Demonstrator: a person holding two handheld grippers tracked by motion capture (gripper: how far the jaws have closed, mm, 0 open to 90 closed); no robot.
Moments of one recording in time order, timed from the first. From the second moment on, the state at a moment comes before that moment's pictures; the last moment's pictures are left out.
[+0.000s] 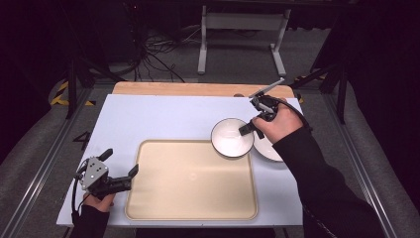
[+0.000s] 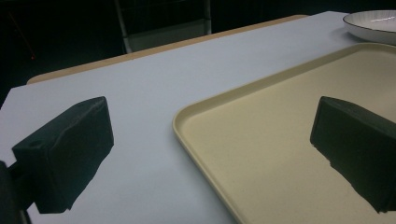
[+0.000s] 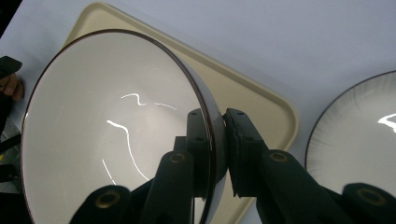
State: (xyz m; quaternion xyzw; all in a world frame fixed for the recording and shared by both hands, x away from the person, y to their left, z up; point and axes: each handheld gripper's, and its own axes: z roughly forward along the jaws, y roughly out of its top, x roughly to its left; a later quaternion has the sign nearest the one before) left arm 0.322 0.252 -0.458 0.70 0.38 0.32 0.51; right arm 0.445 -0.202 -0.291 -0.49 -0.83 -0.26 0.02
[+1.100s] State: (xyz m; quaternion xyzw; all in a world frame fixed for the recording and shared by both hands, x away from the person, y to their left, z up) left arm 0.322 0.253 -0.458 0.70 0.38 0.32 0.52; right arm 0.442 -0.135 -0.310 -0.44 -0.86 -0.27 0.05
